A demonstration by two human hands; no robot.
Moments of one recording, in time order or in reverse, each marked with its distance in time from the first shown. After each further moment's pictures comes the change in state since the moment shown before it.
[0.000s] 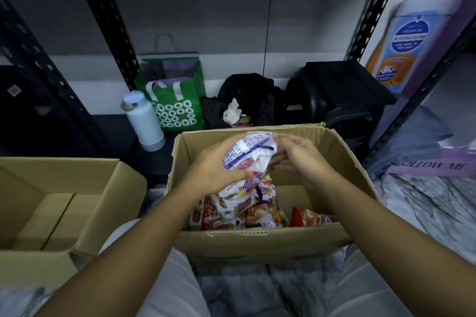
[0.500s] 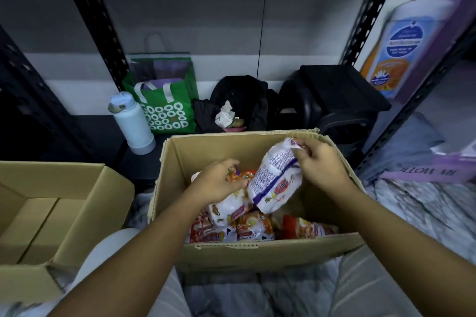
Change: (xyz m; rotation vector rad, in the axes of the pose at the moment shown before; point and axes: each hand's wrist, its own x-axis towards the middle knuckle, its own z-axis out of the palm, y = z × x) left_hand 0.031 -0.019 0.039 0.194 -0.182 -0.133; right_hand 0.024 0.027 -0.065 -0.703 0.291 -0.281
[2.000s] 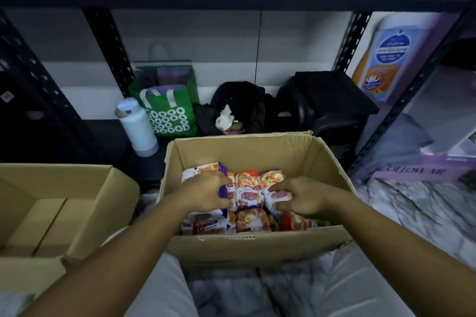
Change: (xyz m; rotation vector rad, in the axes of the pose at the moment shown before) left_hand -0.030 -0.006 -0.022 0.443 -0.238 0.093; right_hand -0.033 -0.003 -0.005 -0.414 -0.803 -0.112
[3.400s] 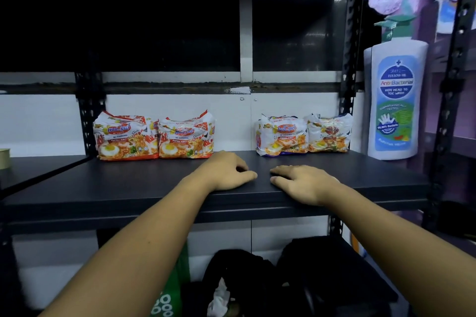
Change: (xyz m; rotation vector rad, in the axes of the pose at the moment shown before) left_hand 0.094 0.060 -0.427 0.041 0.629 0.123; right_hand 0.009 -0.076 -0.385 -0.239 0.701 0.041
